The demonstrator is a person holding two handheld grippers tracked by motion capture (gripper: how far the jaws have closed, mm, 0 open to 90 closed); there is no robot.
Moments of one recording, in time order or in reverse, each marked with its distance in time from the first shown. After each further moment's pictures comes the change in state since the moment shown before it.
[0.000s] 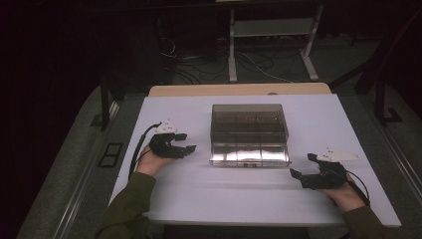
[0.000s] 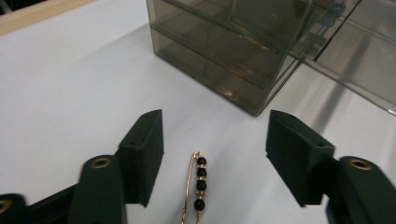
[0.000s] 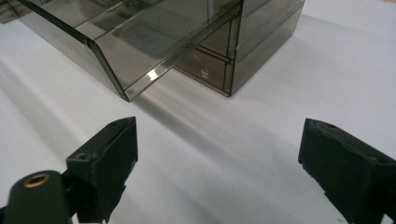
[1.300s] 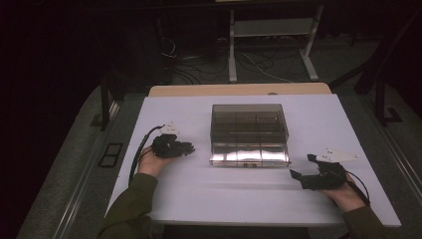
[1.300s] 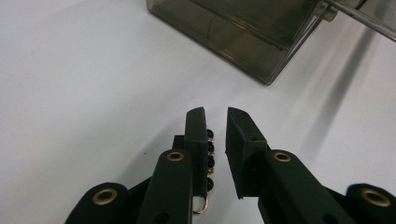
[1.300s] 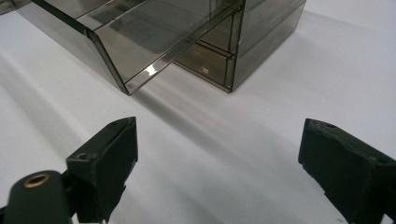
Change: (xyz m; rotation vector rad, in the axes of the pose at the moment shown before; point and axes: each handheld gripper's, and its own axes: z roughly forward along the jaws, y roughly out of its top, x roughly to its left) left arm 0.011 -0.012 0.017 0.102 -0.051 -0.012; right arm 0.000 -0.001 0.001 0.009 0.001 -0.014
